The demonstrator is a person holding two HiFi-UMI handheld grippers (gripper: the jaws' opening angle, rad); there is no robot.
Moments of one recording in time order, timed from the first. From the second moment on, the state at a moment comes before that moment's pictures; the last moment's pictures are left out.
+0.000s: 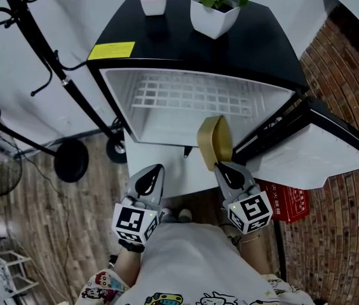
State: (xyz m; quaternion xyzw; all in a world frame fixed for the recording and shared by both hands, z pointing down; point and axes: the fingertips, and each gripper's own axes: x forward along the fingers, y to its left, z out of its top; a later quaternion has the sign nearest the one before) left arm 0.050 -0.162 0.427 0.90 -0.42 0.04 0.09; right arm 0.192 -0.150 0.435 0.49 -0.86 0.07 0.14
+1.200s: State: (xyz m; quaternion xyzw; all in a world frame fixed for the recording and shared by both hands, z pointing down) left arm 0.034 -0.173 0.427 0.90 -0.42 0.03 0.09; right arm 0.193 -0.158 0.431 0.50 -0.85 0.06 0.13
